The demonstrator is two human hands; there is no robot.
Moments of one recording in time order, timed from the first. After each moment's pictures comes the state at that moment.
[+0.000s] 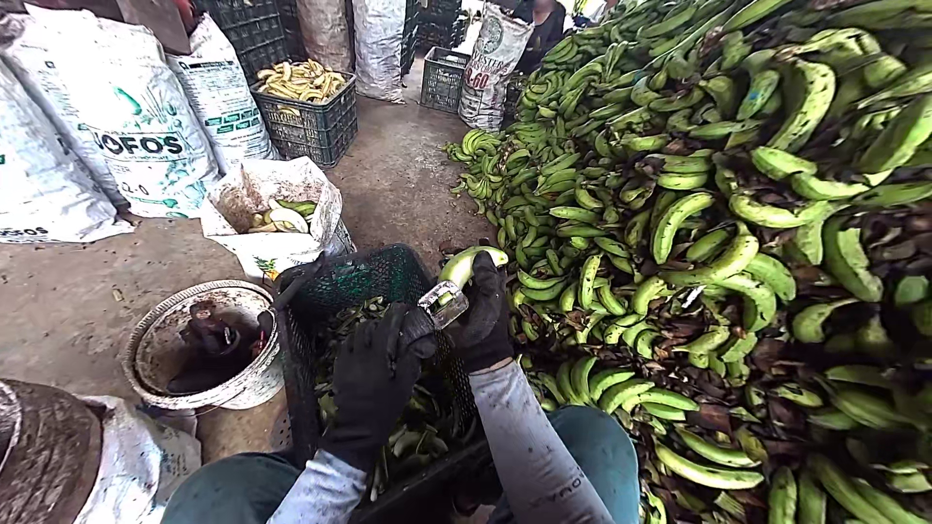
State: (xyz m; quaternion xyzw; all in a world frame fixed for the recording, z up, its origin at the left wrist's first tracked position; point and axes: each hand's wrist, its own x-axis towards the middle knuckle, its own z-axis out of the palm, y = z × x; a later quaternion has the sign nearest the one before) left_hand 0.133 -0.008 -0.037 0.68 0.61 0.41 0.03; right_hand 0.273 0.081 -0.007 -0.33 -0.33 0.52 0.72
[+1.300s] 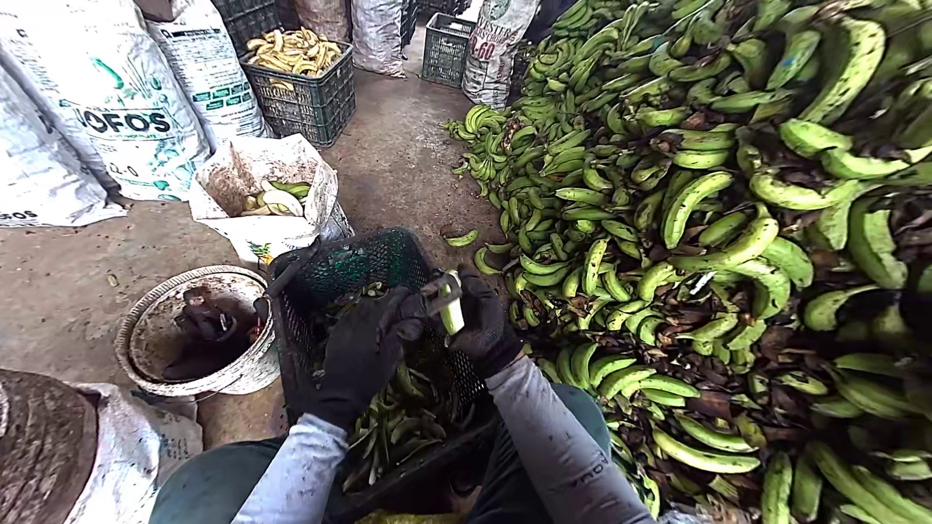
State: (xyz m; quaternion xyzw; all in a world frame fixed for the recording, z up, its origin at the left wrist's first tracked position) left_hand 0.108 0.023 -0.051 0.74 0.57 0.34 0.14; right_hand 0.304 0.081 -0.042 -0.24 -0.23 0.79 0.52
